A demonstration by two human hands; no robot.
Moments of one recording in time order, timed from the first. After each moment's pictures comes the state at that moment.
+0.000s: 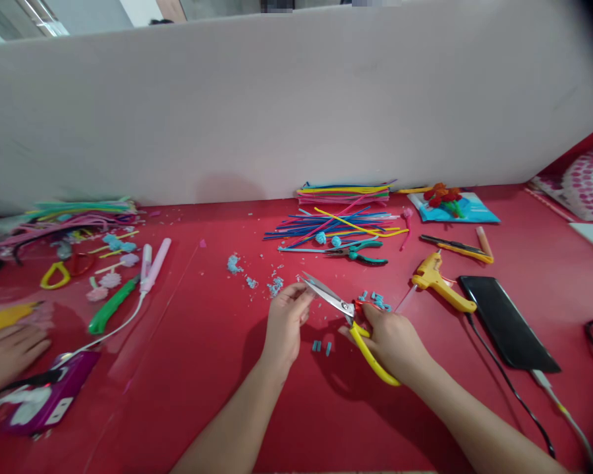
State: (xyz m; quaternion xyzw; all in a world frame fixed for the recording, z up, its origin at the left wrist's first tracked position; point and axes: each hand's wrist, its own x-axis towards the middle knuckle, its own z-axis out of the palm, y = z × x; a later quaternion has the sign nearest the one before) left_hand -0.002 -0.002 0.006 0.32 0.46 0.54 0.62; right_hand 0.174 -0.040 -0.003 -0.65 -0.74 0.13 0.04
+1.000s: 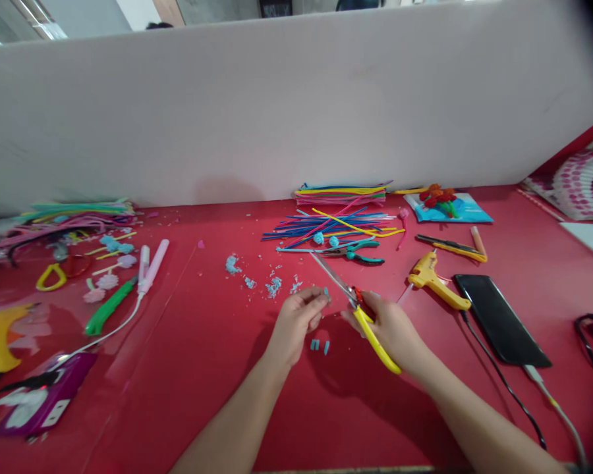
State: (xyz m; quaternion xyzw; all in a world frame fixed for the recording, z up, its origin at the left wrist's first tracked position) left_hand 0.005 -0.008 0.009 0.36 0.44 0.46 0.69; right_hand 0.173 -0.032 0.012 -0.65 -0.67 0.27 0.22
